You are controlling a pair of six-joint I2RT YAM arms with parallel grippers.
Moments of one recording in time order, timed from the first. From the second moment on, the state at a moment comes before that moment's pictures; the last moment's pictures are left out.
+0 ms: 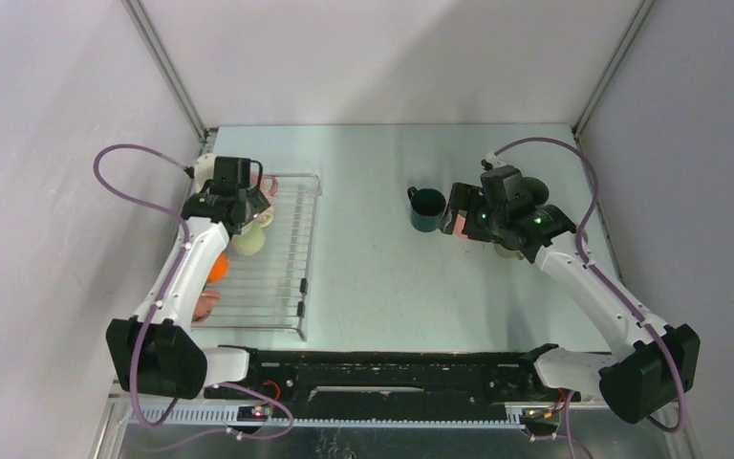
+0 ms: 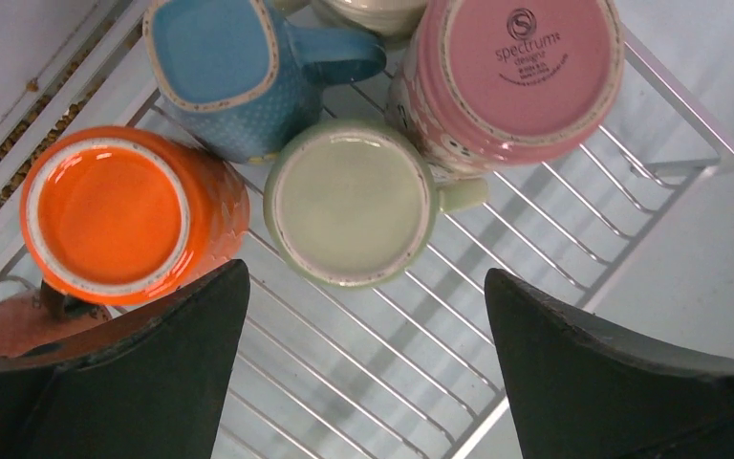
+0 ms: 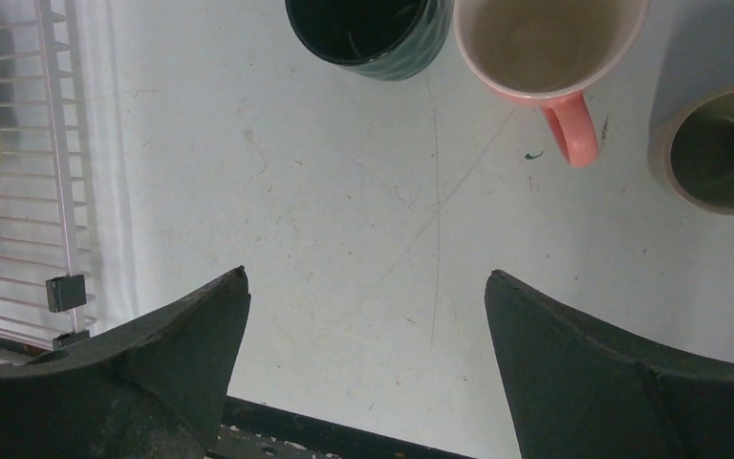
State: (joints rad) left arm -0.11 1.26 1.15 -0.79 -0.50 -0.67; right arm 0.45 1.20 1.11 -0.69 0.05 0.55
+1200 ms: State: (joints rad) left arm -0.04 1.41 1.04 -0.56 -0.45 -0.54; right arm 0.47 1.18 1.02 -0.64 0.02 0.56
